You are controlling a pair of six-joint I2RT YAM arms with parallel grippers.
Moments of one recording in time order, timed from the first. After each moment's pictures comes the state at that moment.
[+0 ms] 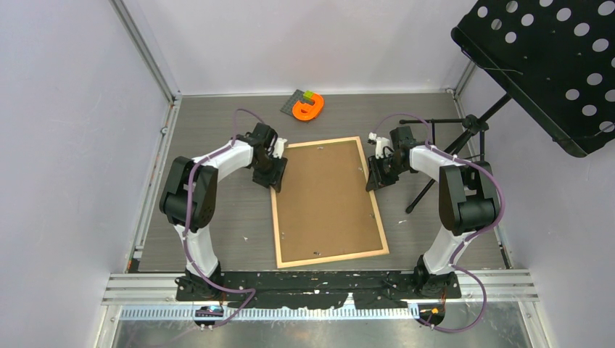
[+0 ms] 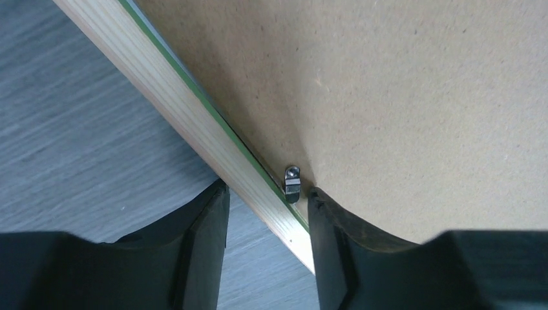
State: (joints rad) left arm -0.38 1.88 1.26 -0.64 0.19 -0.05; right arm 0.13 1.76 1.05 -0.52 -0.46 -0.14
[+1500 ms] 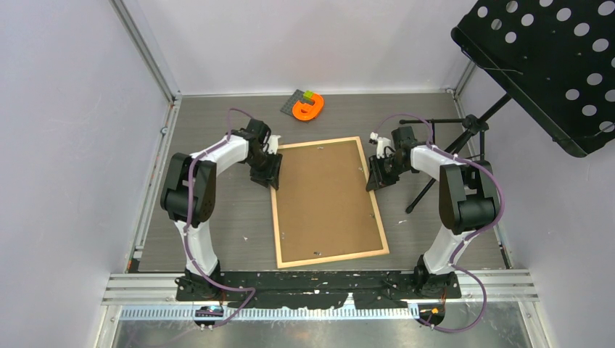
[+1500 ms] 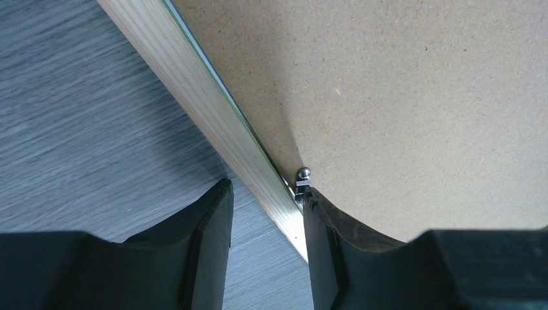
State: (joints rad) left arm -0.32 1.92 1.32 -0.71 0.28 -0.08; right arm 0.12 1.77 1.05 -0.52 -0.49 -0.14
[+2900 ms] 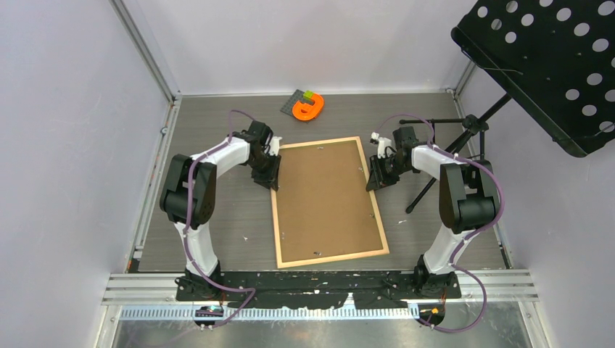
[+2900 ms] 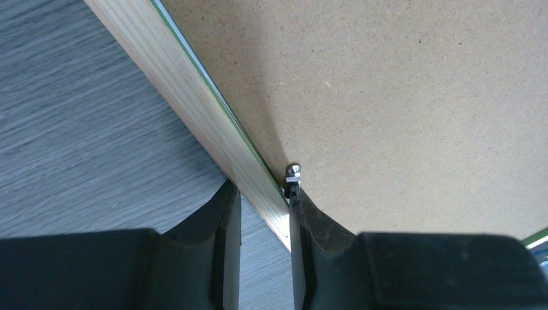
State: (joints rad) left arm -0.34 1.91 1.29 -0.69 0.26 -0.10; right arm 0.11 1.77 1.05 -0.52 -0.51 -0.14
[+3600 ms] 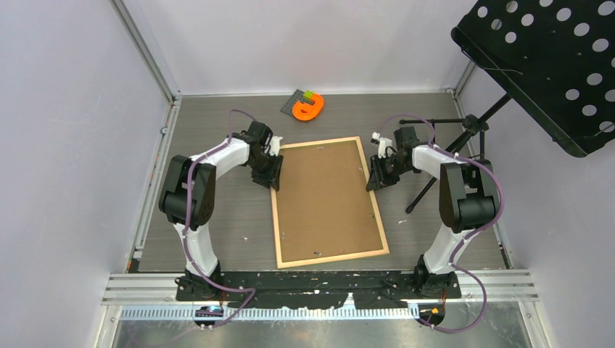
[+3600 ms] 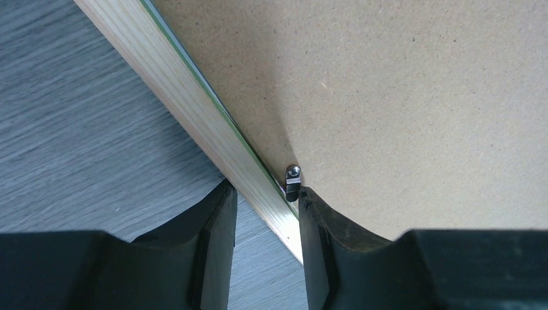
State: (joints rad) left arm -0.34 1.89 1.28 -0.67 0.27 -0.08; right arm 0.10 1.78 1.05 -0.52 -0.53 -0.14
